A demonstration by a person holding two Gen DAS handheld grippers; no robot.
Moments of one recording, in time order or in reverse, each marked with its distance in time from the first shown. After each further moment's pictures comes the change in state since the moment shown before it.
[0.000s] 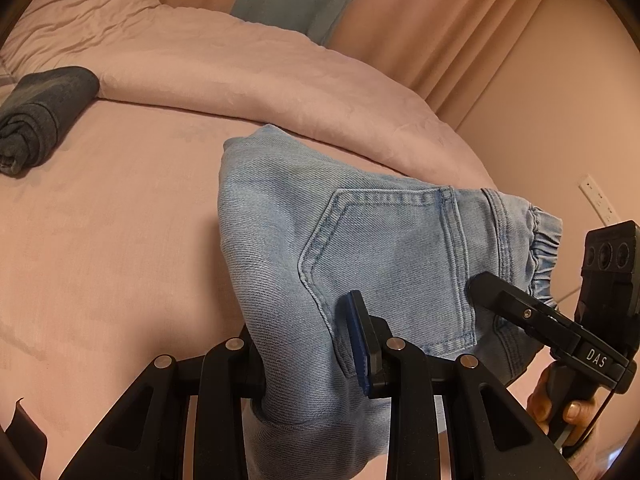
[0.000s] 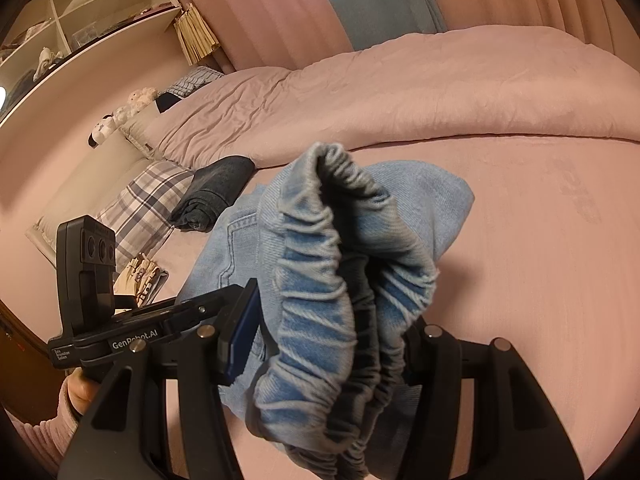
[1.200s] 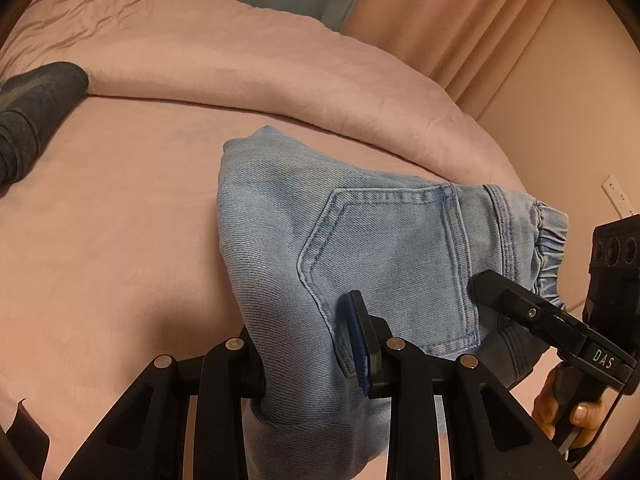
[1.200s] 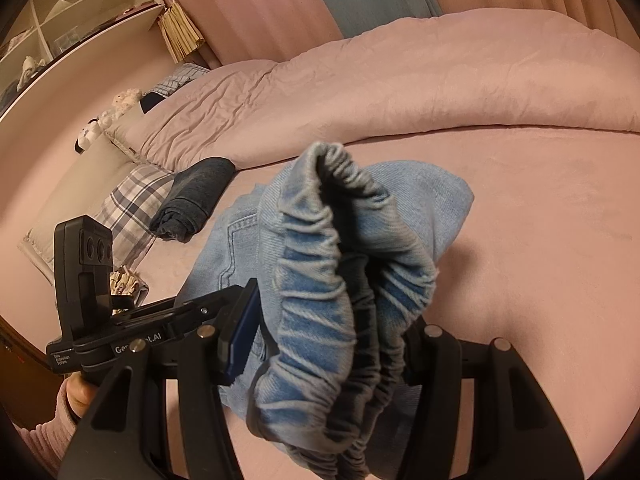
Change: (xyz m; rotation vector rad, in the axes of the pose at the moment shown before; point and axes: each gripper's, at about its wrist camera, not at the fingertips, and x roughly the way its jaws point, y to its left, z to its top) left arm -0.001 0.031 0.000 -0.003 0.043 0.054; right arm 0.048 -0.020 0.012 0.035 0.025 -0.015
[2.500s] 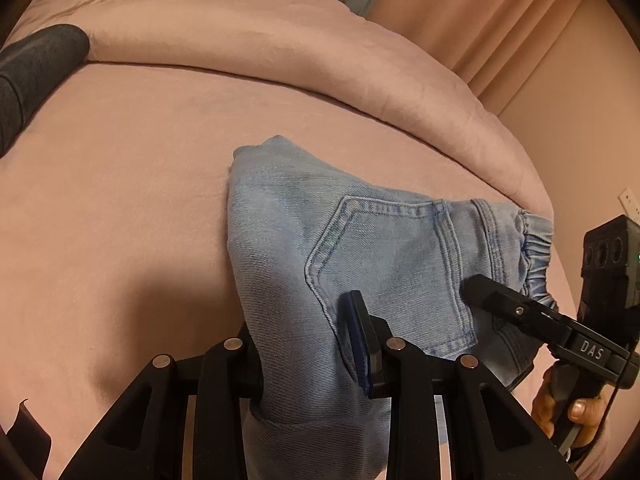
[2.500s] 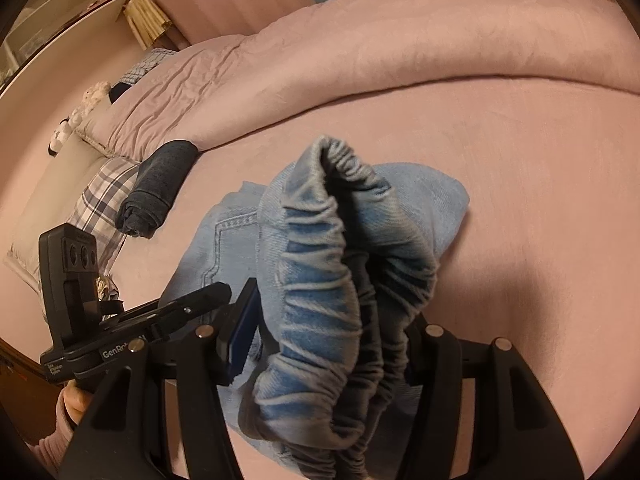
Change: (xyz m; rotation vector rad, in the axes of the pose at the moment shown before) left arm 0.047 0.033 0.012 -0.045 0.044 0.015; right arm 0.073 -0.021 0.002 0.084 0.105 -0.042
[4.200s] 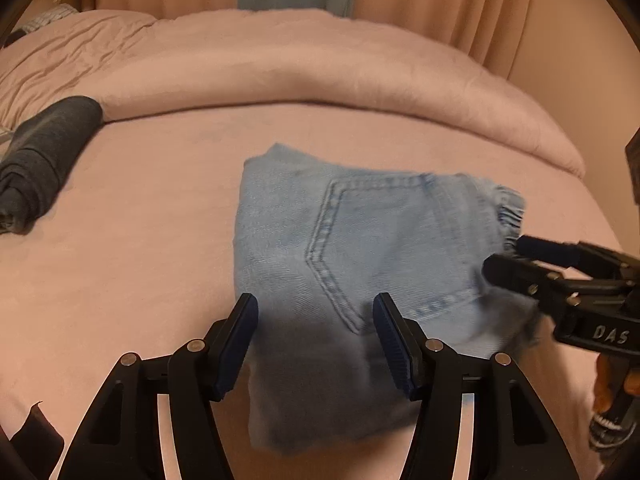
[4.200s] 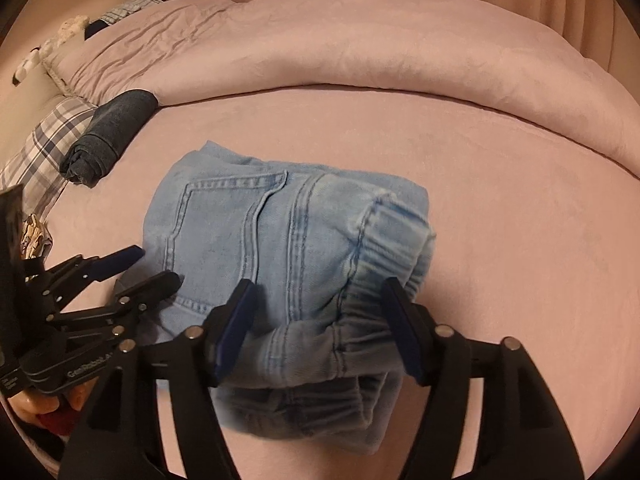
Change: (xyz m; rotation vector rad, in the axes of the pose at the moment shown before) left arm -0.019 -0.032 -0.024 0.196 -0.062 0.206; right arm -0.006 0.028 -0.003 -0.190 0.049 -0.288
